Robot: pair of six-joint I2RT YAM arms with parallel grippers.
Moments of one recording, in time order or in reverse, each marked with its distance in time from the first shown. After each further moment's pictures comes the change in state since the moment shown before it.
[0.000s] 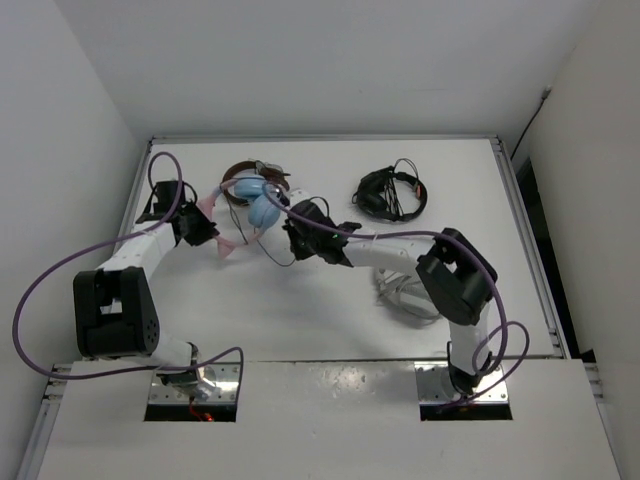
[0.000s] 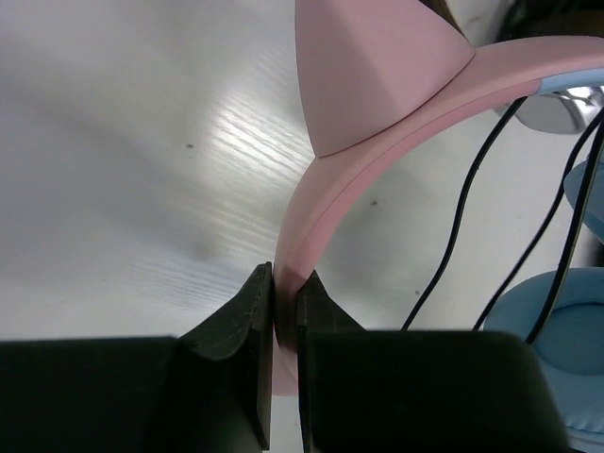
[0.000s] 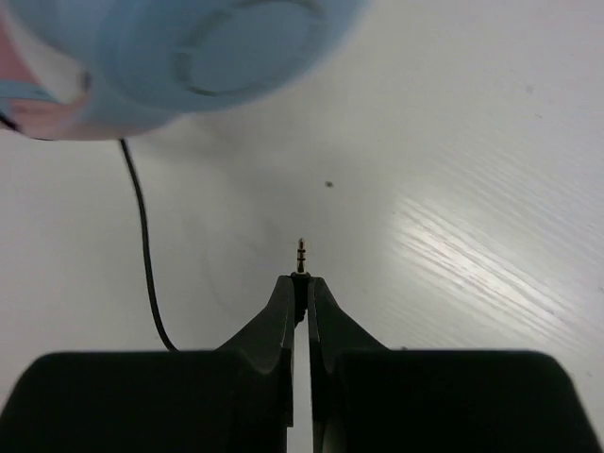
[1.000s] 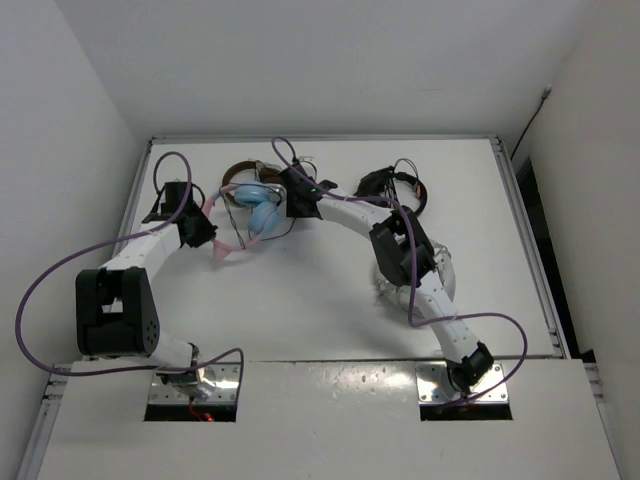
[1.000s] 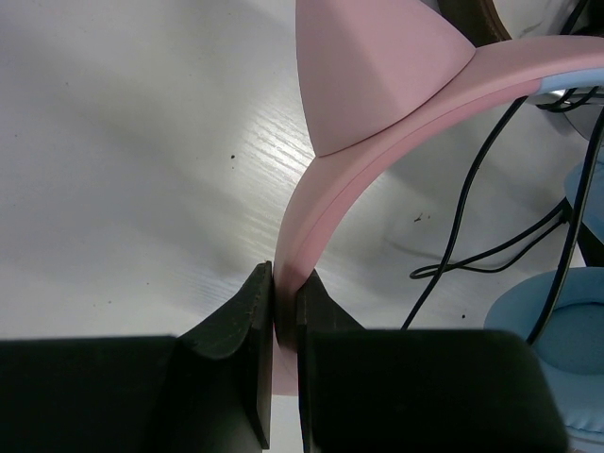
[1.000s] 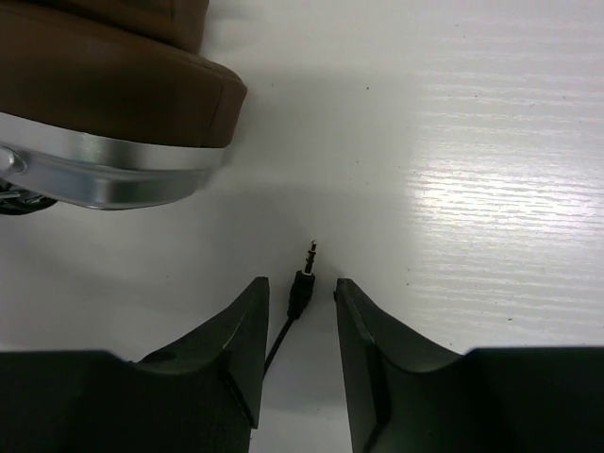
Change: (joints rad) left arm -0.048 0.002 -0.005 -0.004 -0.131 0.034; right arm -0.146 0.574 0.780 -0.309 0.145 0.238
